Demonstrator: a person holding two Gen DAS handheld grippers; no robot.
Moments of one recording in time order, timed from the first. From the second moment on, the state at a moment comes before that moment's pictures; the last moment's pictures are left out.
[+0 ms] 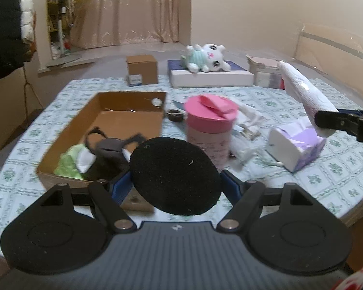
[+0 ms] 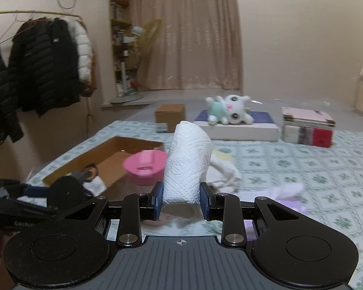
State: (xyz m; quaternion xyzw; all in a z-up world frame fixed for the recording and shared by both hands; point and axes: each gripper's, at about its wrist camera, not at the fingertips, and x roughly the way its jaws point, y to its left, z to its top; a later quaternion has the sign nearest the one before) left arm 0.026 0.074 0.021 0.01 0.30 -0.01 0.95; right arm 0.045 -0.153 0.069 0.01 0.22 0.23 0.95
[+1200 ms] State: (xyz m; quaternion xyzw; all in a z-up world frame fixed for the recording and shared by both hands) left arm 0.102 0.241 0.008 0.03 0.35 0.00 0.94; right arm 0.149 0.074 -0.018 -0.05 0.32 0.36 0.88
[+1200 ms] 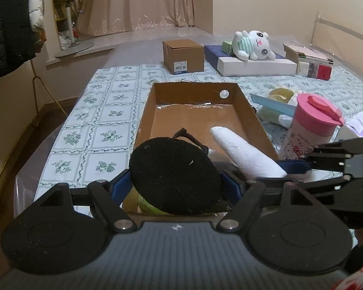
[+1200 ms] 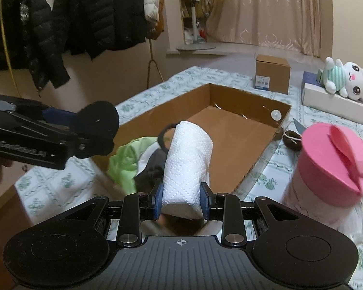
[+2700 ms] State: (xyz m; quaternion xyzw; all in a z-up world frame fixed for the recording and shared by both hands) left arm 0.034 0.156 0.029 -0.01 0.33 -0.01 0.94; right arm 0.074 -0.081 0.010 0.01 0.32 0.28 0.91
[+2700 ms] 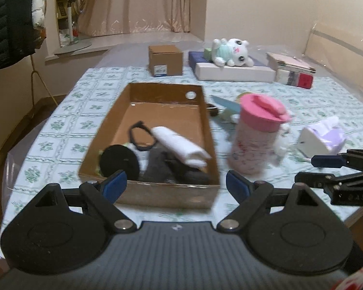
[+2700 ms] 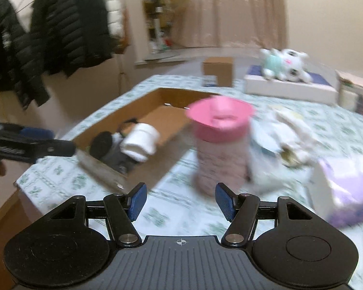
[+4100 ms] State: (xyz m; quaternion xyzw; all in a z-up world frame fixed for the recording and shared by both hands) left arm 0.039 0.060 0.023 0.00 0.34 -0.06 0.94; right arm 0.074 -0.189 0.022 0.07 0.32 0.20 0.92
